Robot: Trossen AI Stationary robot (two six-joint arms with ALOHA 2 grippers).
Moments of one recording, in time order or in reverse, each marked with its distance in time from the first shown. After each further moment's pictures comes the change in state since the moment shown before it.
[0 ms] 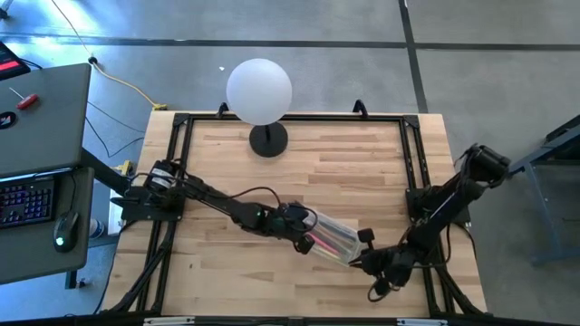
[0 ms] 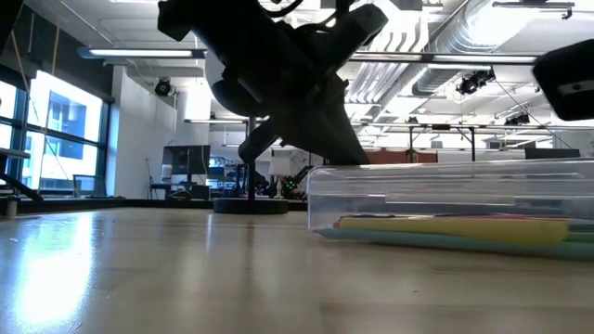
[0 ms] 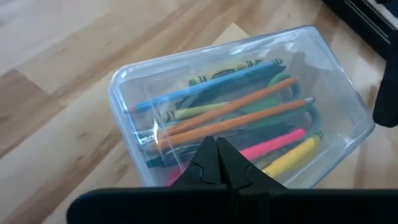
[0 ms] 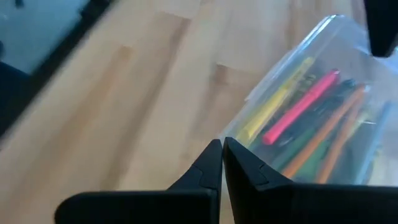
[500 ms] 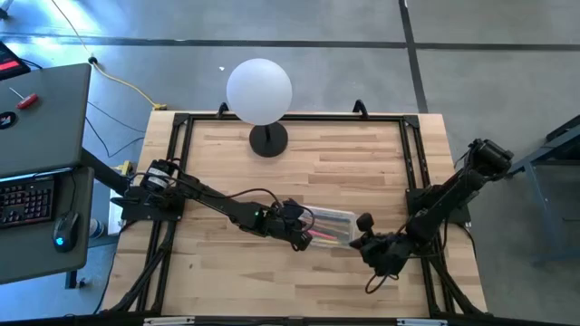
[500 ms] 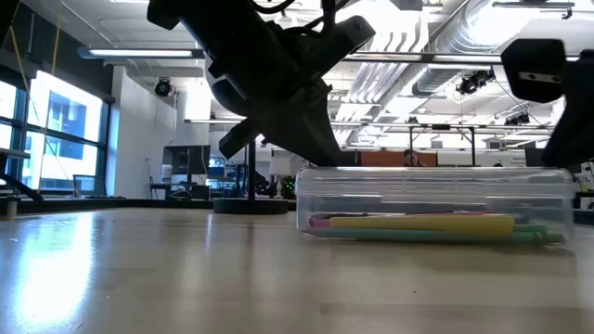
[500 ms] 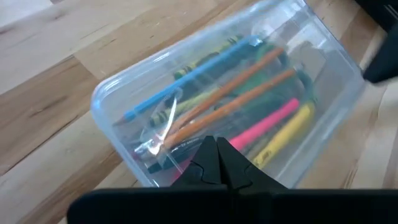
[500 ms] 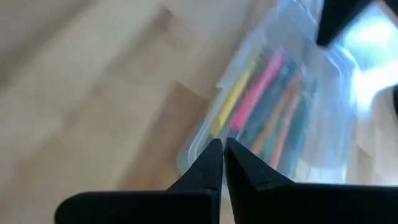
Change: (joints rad) left arm -0.014 -0.015 0.000 -0.140 -0.053 -0.102; right arm -0.076 -0.106 -0.006 -0.190 0.060 -0.333
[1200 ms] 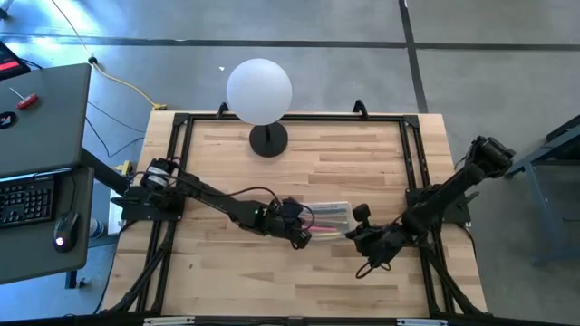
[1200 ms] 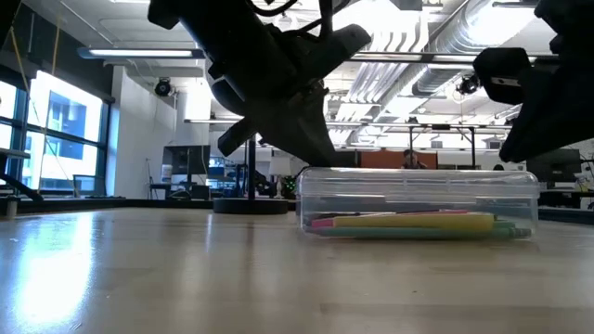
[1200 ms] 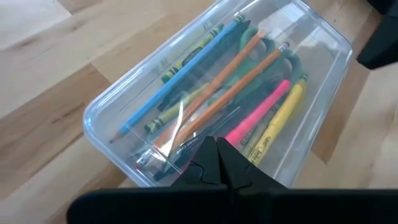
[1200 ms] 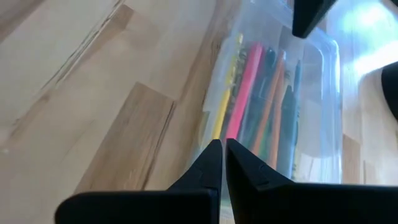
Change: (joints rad) left arm 0.033 -0.015 -0.002 -0.021 -0.038 0.028; right arm -0.093 -0.062 -0.001 -0.003 -0.051 -0.024
